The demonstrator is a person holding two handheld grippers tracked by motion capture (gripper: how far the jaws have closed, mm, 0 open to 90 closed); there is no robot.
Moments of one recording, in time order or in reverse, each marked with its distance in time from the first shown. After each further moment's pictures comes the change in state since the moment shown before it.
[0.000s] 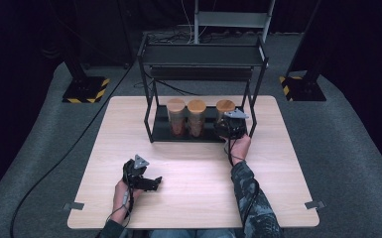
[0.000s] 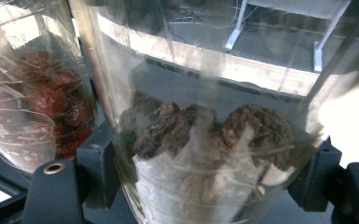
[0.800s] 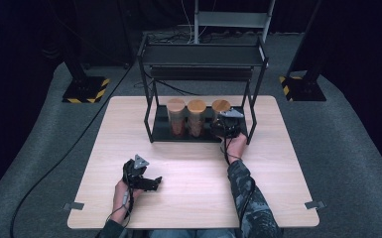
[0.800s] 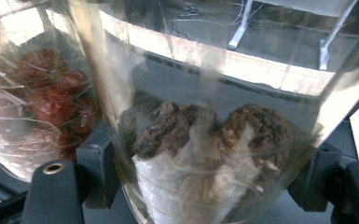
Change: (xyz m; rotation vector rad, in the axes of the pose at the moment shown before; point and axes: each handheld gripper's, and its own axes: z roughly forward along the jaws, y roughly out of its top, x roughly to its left) left arm 0.000 0.000 0.000 0.000 0.000 0.000; right arm 0.009 0.001 0.014 0.014 0.013 -0.005
